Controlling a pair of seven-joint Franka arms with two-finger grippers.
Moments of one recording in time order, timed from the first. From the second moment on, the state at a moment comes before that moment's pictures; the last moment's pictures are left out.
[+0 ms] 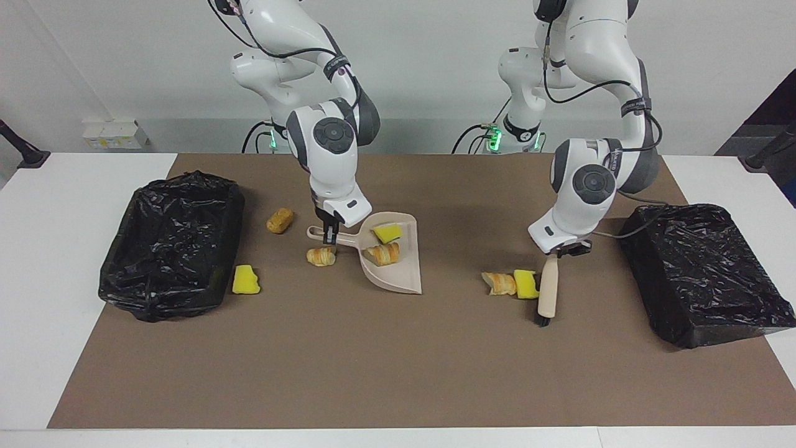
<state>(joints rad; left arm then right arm) -0.28 0.27 0.02 -1.90 0.10 1.96 0.12 0.37 0.22 0.02 -1.87 -0.14 2.00 -1.10</state>
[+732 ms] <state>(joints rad) -0.65 0.21 0.00 -1.97 -0.15 2.04 -0.29 0.37 0.22 0.02 -1.87 -0.14 2.00 -1.09</state>
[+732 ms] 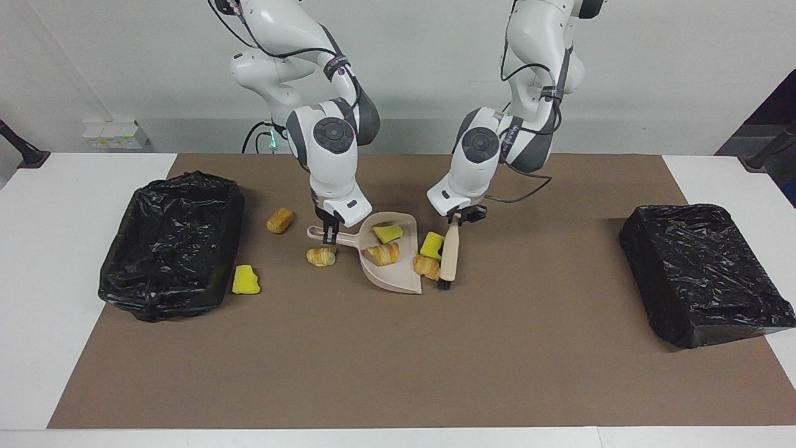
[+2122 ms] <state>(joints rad) -0.65 0.04 0.00 -1.92 -0.18 1.79 -0.51 0.33 0.21 0.02 -1.99 0.00 2.19 -1.18</state>
